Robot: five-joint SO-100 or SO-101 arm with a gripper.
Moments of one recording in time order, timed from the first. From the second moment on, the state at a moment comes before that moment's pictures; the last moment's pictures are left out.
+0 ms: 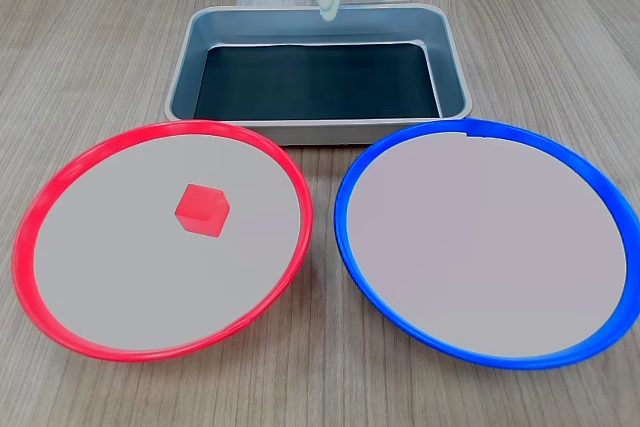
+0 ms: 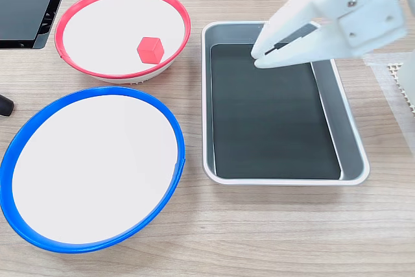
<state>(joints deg) 1.2 173.5 164.5 45.5 7.9</state>
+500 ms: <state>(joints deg) 3.3 189.3 173.1 57.1 3.9</state>
